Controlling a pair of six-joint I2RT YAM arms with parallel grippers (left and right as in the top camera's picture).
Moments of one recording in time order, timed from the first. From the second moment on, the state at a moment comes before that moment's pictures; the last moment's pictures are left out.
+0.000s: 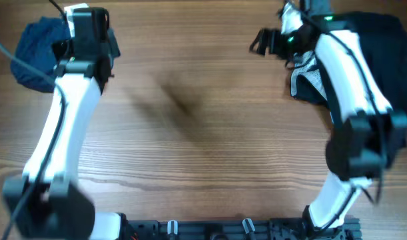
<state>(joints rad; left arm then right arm) -0.06 1.59 1.40 -0.59 -0.49 -0.17 0.07 1.97 1.82 -0.96 -0.35 0.21</state>
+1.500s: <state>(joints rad) -0.16 0.87 1.37 -1.01 0.03 -0.18 0.07 1.34 1.86 -1.12 0.10 0.41</state>
